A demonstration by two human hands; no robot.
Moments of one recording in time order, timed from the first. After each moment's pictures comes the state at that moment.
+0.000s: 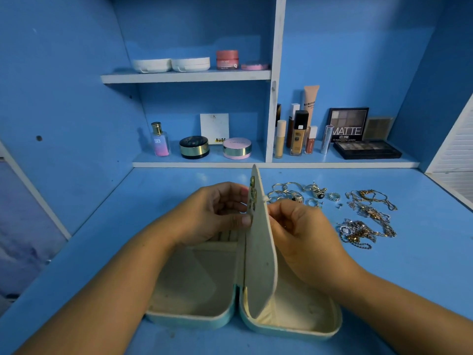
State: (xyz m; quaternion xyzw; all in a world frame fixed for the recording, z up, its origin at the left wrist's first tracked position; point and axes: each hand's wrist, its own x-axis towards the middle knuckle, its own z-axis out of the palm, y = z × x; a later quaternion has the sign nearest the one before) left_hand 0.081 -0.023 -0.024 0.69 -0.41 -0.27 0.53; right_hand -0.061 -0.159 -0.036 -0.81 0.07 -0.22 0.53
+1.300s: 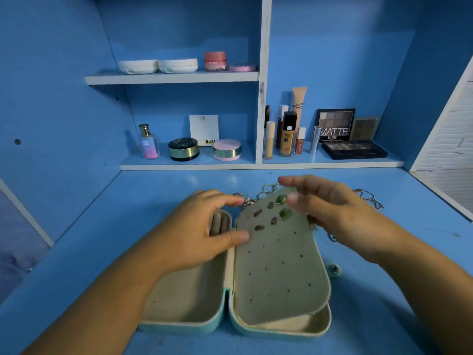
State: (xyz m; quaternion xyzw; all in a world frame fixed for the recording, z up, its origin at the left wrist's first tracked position) left_hand 0.059 -0.011 -0.019 0.83 -0.47 -0.04 0.29; right_hand -0.082 -0.211 0.003 -0.79 0.08 -0.11 0.60
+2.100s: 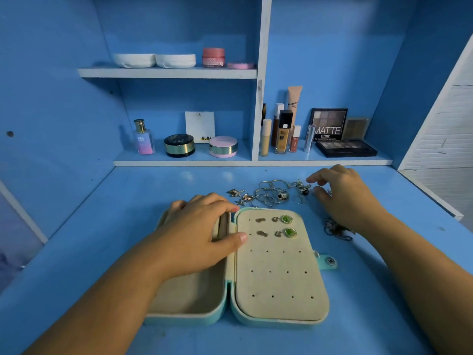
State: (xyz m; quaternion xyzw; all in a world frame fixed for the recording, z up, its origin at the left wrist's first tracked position) left_hand 0.051 -0.008 -0.023 0.87 -0.48 -0.03 0.15; right_hand -0.056 -0.281 -0.033 -0.94 0.22 -0.21 0.14
